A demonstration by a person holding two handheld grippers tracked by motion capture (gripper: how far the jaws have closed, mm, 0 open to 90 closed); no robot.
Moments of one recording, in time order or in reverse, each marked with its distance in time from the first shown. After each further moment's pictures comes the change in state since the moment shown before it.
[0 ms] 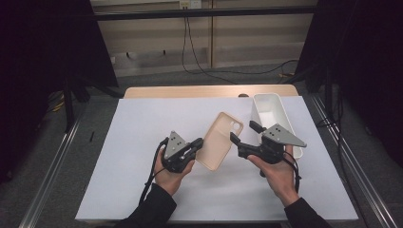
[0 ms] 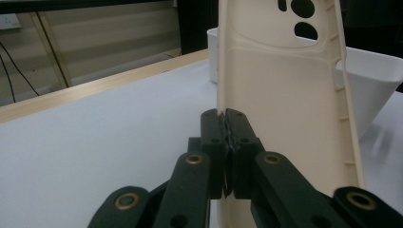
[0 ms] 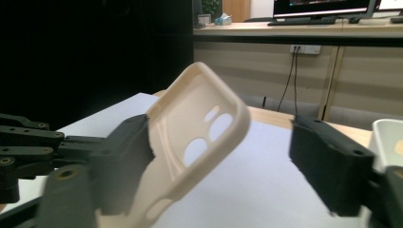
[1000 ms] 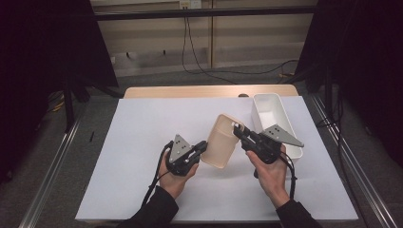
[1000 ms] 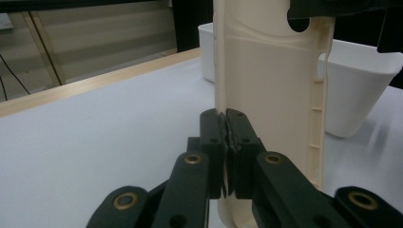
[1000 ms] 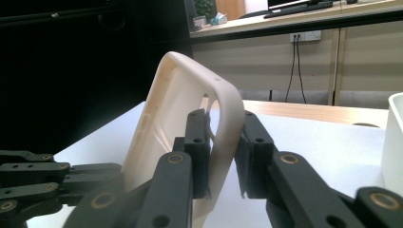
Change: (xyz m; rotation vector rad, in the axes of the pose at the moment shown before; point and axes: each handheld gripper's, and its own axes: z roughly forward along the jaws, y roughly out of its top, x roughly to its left) left arm -0.009 -0.008 0.007 0.001 -0.011 0.014; right arm -0.002 -0.009 0.007 -0.011 -0.003 0.112
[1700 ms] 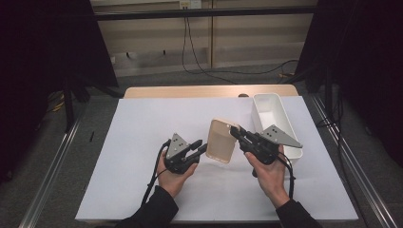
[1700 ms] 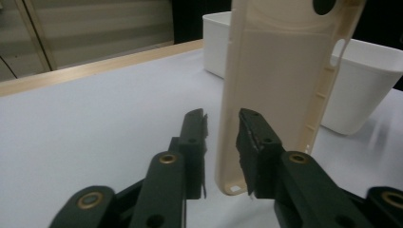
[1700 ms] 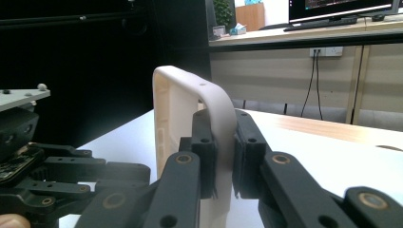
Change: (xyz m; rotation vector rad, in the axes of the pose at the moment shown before) left arm 0.014 -0.007 0.004 0.018 -0.013 -0.060; right arm 0.005 0.001 0.001 -0.040 0.077 -0.045
